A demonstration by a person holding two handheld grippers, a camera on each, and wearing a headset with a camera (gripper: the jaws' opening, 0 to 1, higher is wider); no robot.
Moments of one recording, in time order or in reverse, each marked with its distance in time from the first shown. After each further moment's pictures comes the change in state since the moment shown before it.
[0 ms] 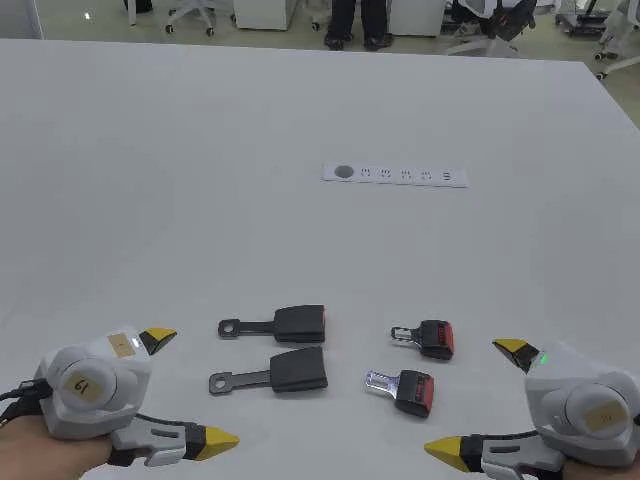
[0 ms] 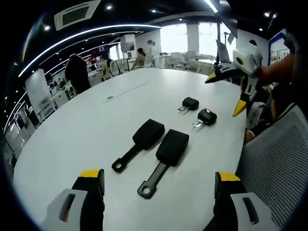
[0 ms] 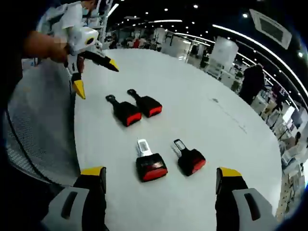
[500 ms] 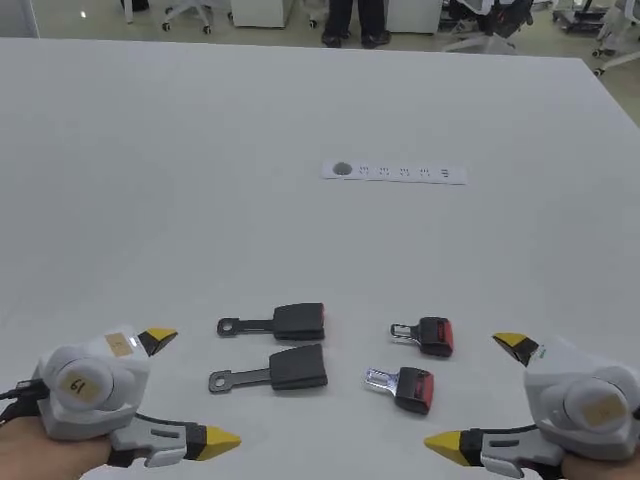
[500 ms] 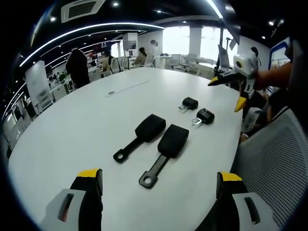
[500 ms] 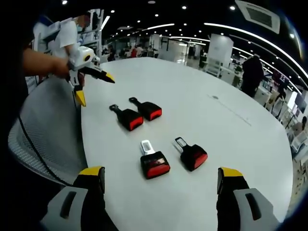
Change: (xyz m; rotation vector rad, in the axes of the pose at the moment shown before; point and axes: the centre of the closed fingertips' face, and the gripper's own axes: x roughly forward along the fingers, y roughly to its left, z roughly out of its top) left arm -0.001 -0.002 0.004 -0.011 -0.015 -0.008; right arm -0.001 -0.002 0.003 -0.005 0.003 -0.012
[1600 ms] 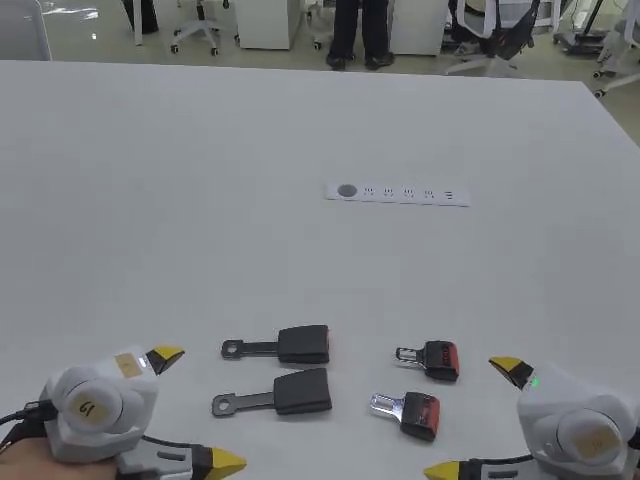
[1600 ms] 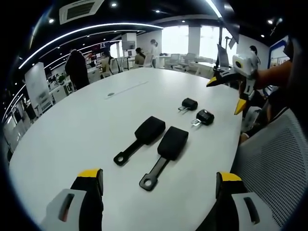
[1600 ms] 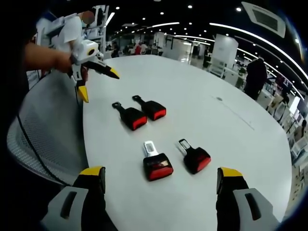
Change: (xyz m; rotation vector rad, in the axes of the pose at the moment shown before) left arm -0.001 -0.001 0.005 0.022 0.009 -0.002; right arm 0.006 0.005 0.003 -0.043 0.021 0.017
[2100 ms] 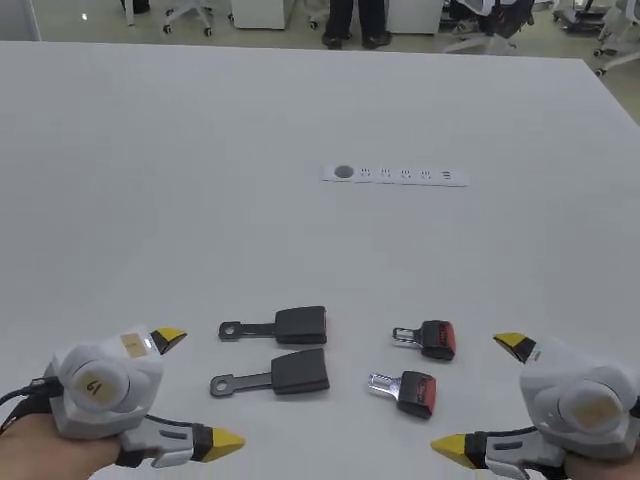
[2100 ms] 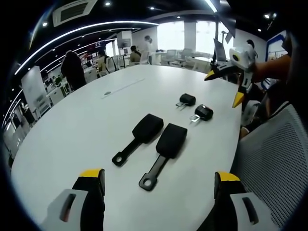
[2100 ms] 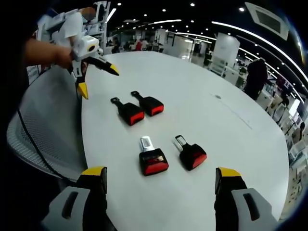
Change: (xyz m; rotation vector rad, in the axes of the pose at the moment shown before) left arm 0.006 -0.007 0.004 0.036 0.035 -0.008; right arm -0.003 -0.008 -0.007 -0.026 0.034 -0.008
